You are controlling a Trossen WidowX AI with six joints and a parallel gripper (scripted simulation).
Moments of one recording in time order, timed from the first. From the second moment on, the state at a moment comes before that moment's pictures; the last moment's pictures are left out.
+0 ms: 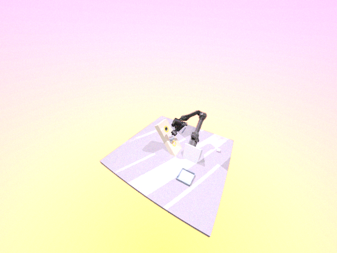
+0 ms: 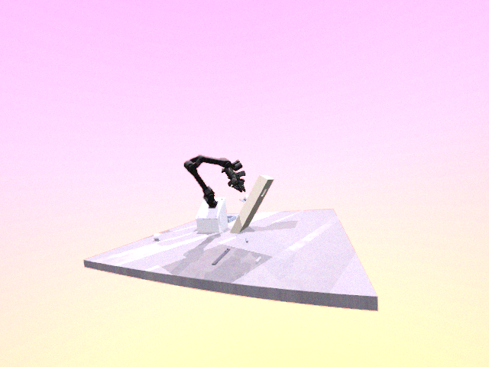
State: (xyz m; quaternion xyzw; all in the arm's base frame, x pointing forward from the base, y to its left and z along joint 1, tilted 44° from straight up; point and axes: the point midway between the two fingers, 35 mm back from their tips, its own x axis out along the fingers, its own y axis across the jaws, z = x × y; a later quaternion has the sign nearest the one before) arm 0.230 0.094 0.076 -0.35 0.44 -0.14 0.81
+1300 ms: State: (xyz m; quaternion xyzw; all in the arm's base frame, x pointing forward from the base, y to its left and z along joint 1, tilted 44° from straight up) arm 0.254 0.063 0.042 -0.33 0.45 -0.16 0.82
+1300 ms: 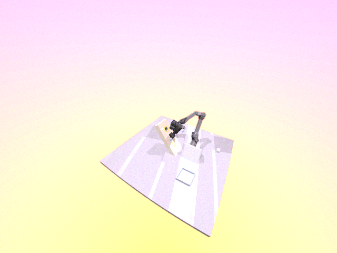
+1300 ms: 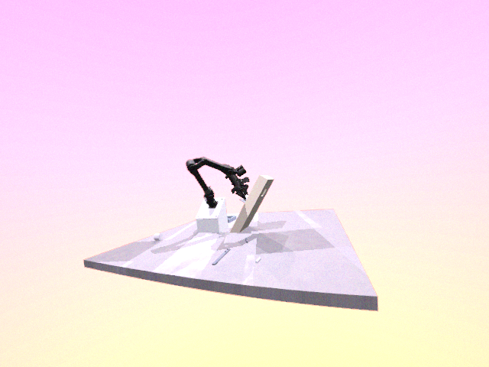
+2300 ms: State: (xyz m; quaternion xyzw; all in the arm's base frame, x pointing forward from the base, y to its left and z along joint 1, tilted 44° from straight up) arm 0.253 0.095 0.072 -0.33 0.45 -0.16 0.81
